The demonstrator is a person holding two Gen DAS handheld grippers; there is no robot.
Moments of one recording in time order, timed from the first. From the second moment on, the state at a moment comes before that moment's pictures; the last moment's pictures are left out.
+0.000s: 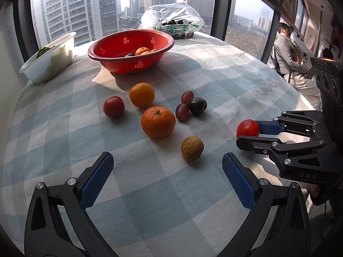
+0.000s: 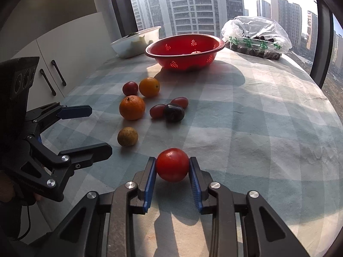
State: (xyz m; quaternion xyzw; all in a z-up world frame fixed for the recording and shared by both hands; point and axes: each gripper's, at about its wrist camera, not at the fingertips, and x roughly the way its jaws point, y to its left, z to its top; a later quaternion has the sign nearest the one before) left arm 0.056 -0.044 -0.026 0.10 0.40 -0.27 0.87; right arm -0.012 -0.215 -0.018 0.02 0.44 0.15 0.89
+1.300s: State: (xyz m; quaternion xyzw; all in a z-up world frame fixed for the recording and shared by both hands) left arm 0.056 -0.060 -0.040 0.12 0.42 -0.30 0.85; right arm -0.018 -0.244 -0.016 0.06 0.43 0.14 0.89
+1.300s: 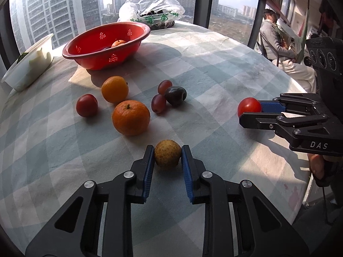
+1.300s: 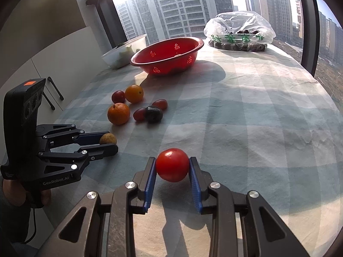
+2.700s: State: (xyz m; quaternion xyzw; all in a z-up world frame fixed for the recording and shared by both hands) left arm 0.351 -0.074 -0.004 0.17 0.40 -0.28 0.85; right arm 0.259 -0.202 0.017 -0.02 0.42 0.15 0.90
